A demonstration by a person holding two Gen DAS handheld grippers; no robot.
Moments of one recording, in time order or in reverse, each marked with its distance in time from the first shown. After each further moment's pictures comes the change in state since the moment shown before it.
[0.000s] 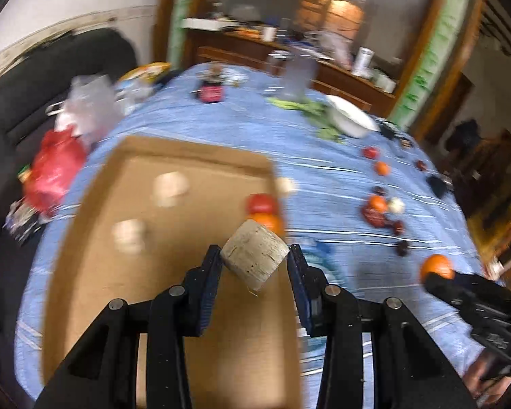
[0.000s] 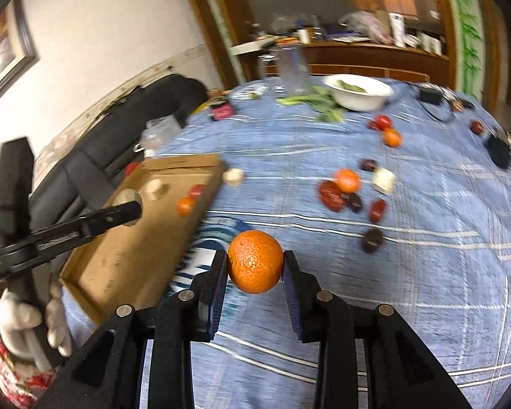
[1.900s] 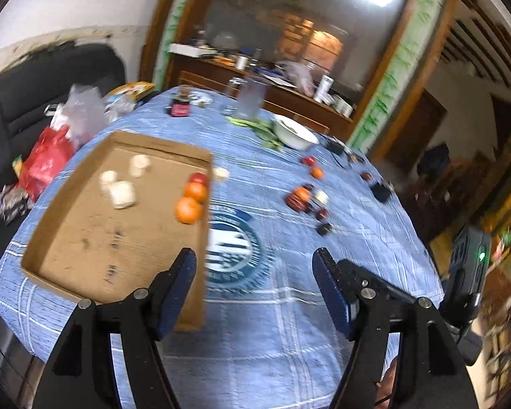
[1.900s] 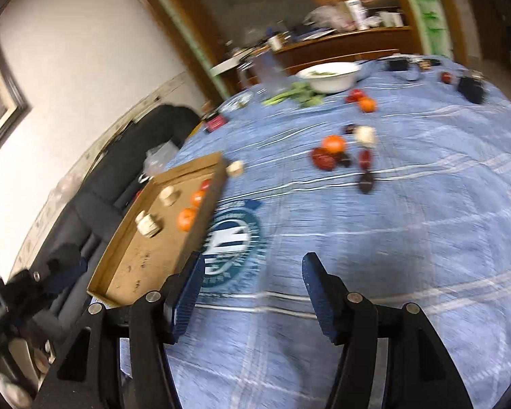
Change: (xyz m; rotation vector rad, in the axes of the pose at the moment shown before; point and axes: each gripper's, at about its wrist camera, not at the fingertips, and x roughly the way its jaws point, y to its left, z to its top) left arm -0.099 -0.083 -0.082 0.011 -0.133 -0.150; right arm -0.050 -0.030 -0.071 0.252 -0.135 -0.015
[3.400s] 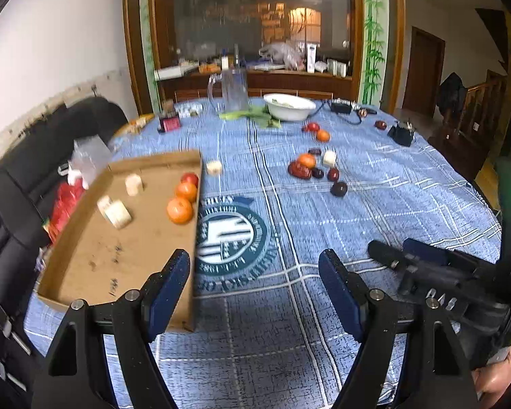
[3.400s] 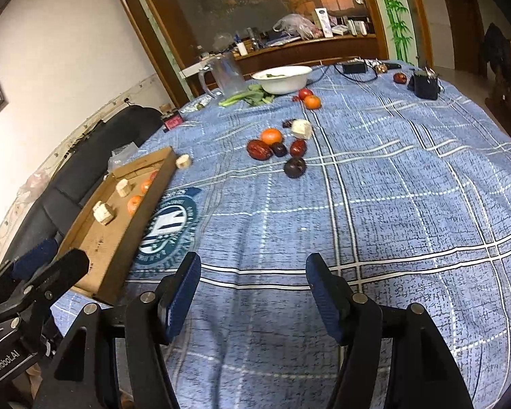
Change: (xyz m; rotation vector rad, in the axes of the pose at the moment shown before) left arm 0.039 -0.050 -0.036 0.269 0.024 0.205; right arm -0.003 -0.040 -0.019 -0.021 0.014 -0.136
